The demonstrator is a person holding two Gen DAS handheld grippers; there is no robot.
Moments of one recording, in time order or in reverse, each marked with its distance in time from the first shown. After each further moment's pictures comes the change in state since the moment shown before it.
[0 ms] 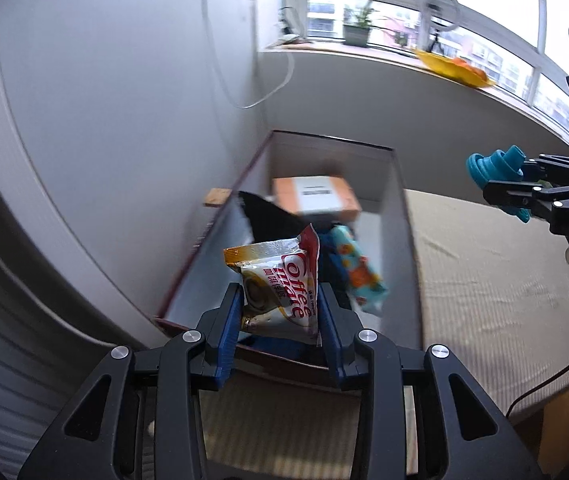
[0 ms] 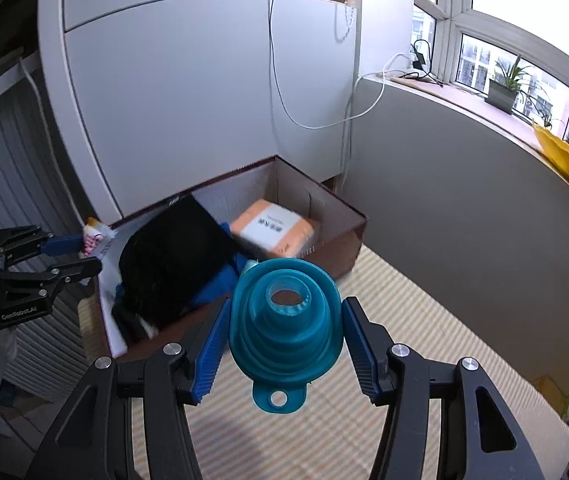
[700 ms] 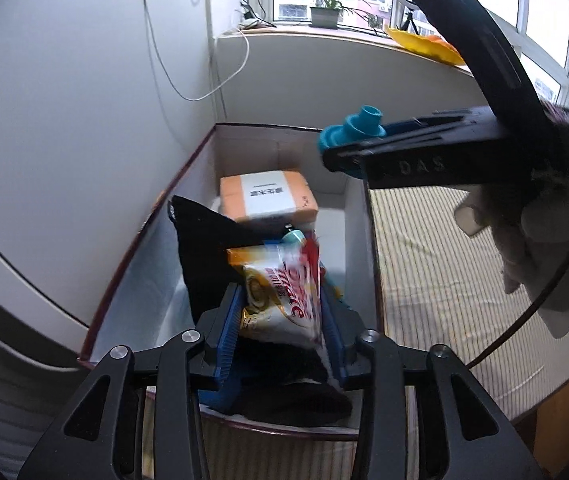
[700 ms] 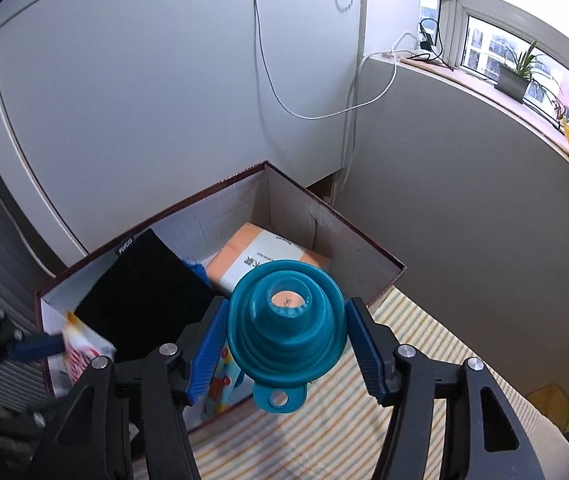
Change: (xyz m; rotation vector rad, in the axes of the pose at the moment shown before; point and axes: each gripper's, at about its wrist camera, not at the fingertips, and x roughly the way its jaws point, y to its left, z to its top) left arm 0.034 -0.046 0.015 0.079 0.052 -0.083; right arm 0.085 -0.002 0.049 0.031 0.055 -0.020
